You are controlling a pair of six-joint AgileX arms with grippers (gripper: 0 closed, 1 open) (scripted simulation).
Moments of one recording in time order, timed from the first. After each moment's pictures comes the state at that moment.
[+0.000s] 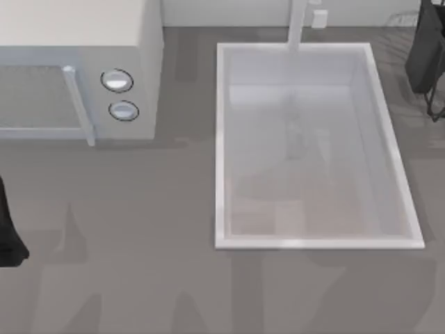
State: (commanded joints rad) left arm 0.00 0.00 0.00 0.00 0.00 0.00; right arm -0.32 1.77 0.99 0.80 -0.29 0.02
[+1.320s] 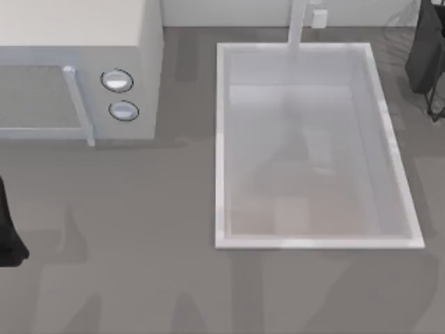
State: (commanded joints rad) left arm 0.00 0.00 0.00 0.00 0.00 0.00; right arm -0.31 1.80 0.98 0.82 -0.28 0.02
